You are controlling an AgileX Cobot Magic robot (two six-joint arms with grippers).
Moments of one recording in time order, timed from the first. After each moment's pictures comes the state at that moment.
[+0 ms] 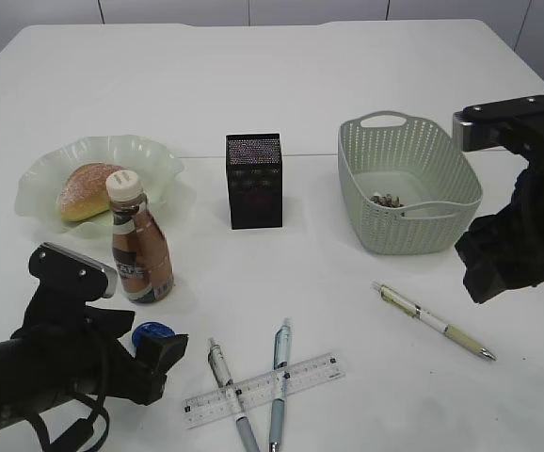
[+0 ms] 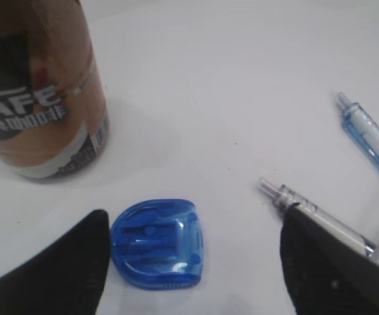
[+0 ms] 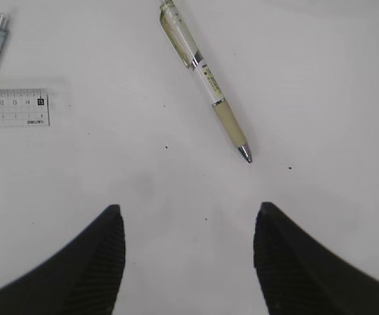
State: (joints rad) left arm -0.62 1.85 -0.36 -0.06 -0.79 -0.10; right arm 0.32 1.43 -1.00 0.01 0.98 0.02
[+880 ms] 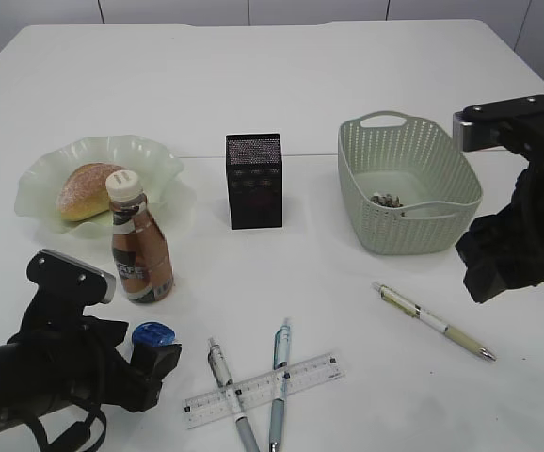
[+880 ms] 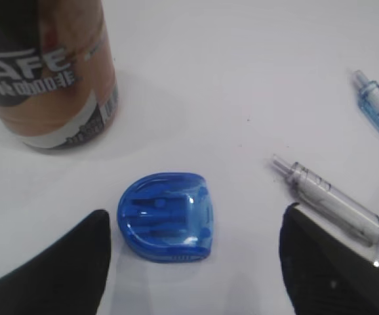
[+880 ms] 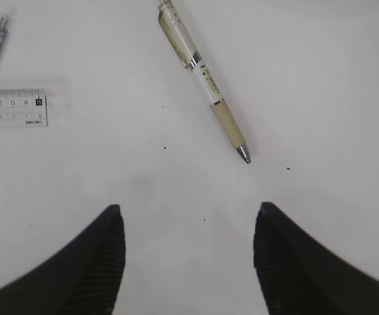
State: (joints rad) left arm -0.62 1.85 -0.36 -0.09 -0.72 -0.10; right arm 0.32 1.43 -1.00 0.00 0.98 0.02
